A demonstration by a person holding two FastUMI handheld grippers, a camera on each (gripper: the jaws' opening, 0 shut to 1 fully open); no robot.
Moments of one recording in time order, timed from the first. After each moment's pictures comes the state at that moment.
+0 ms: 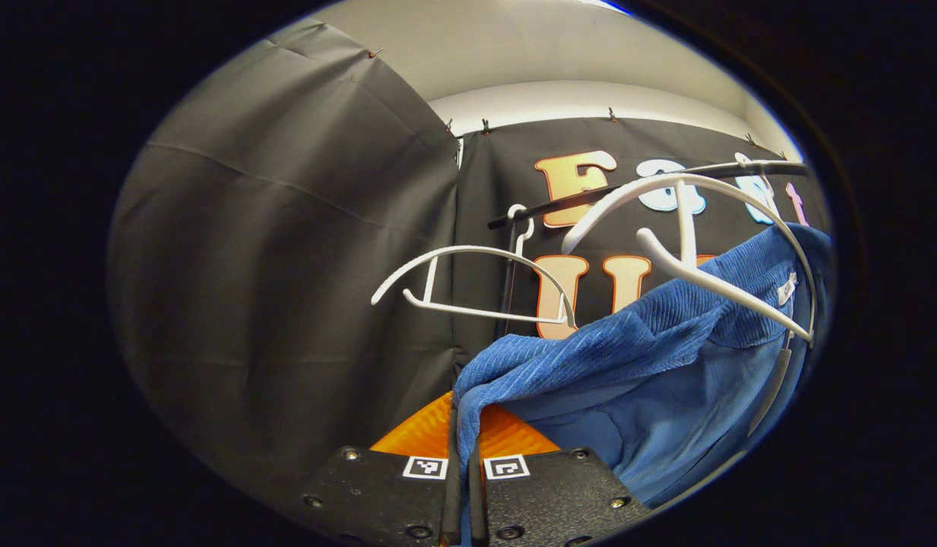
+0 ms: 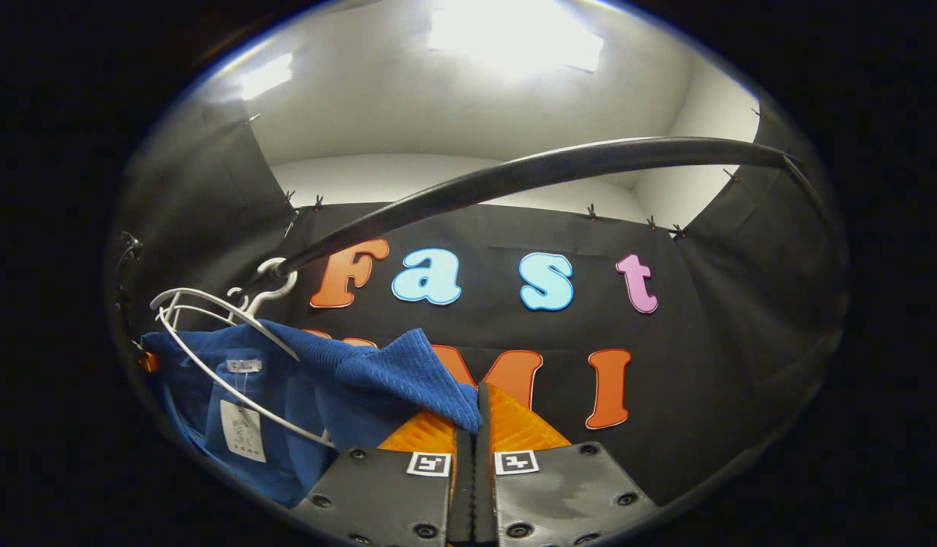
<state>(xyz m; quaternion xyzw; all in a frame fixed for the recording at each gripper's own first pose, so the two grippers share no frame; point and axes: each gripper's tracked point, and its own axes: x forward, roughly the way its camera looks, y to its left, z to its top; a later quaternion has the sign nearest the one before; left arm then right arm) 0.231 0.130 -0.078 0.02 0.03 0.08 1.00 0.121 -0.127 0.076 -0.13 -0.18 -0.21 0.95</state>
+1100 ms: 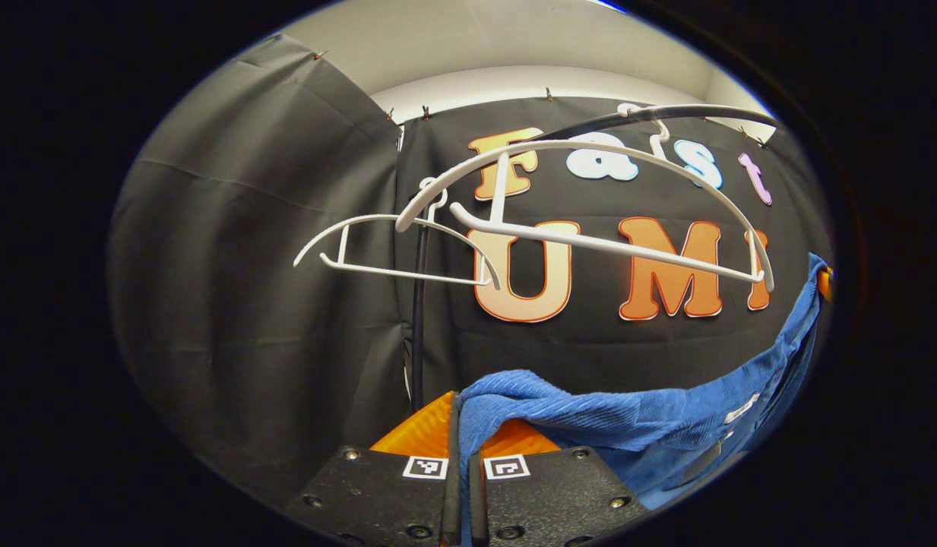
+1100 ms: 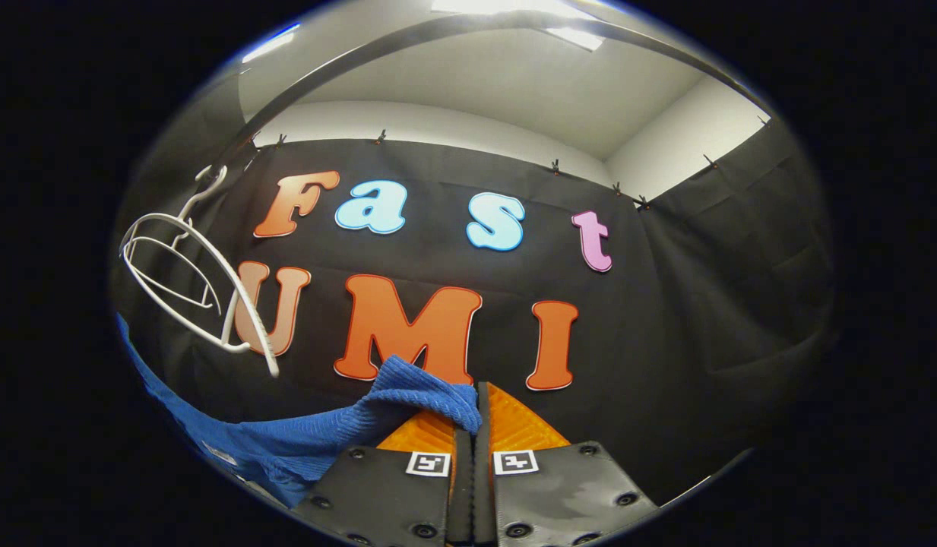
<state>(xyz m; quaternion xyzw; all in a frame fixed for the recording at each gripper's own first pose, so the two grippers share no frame) 0.189 0.042 -0.118 0.05 0.07 0.00 1.00 0.126 -0.216 0.011 -0.12 -0.10 -0.28 0.95</state>
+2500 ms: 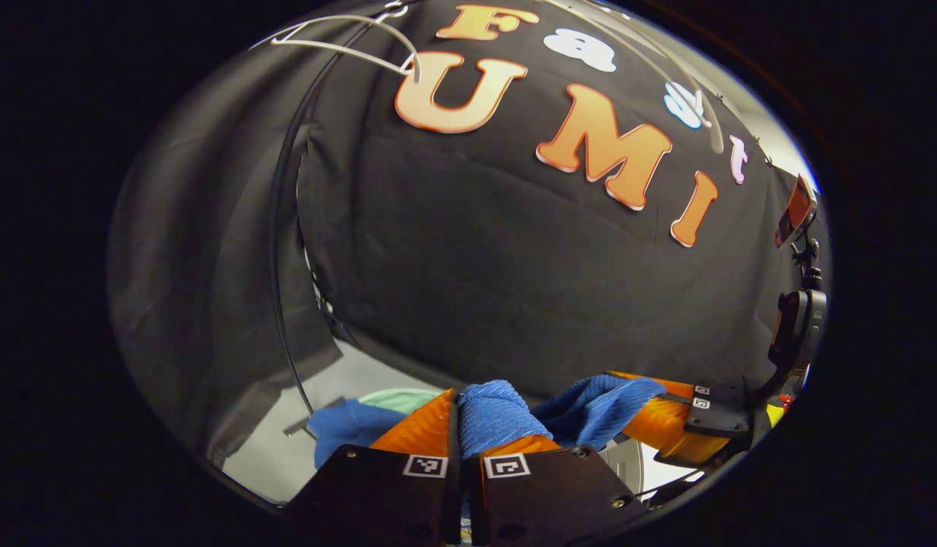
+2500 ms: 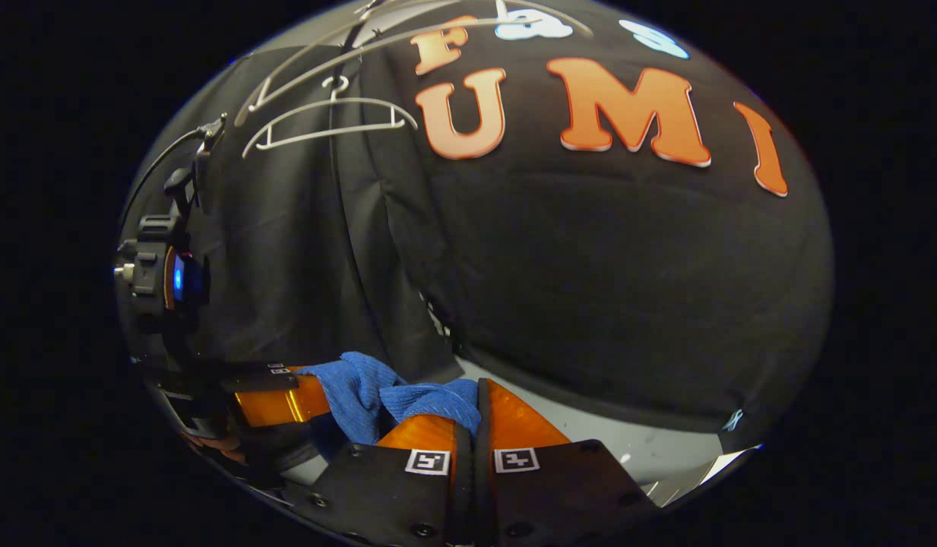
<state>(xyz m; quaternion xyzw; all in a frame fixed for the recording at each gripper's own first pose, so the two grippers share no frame) 0.063 -0.095 -0.356 -0.10 0.41 -0.16 0.89 0.151 -0.004 -0.334 0.04 0.33 0.04 0.94</state>
